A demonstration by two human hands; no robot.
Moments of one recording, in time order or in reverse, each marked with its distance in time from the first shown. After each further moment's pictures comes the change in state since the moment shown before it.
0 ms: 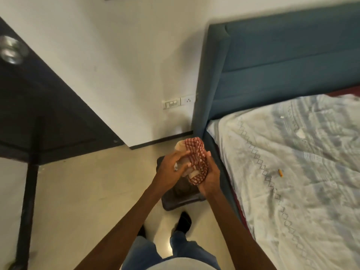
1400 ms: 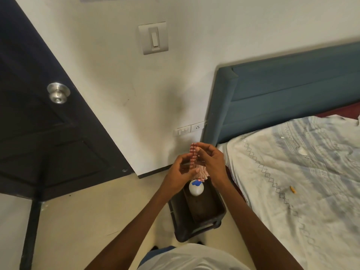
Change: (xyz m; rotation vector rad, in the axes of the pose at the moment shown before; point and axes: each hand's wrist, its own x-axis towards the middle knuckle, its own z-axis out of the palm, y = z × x) left_hand 0.005 0.016 -0.109 -0.444 -0.089 -0.111; right_hand 0.023 -0.001 0.135 -0.756 0.173 -0.392
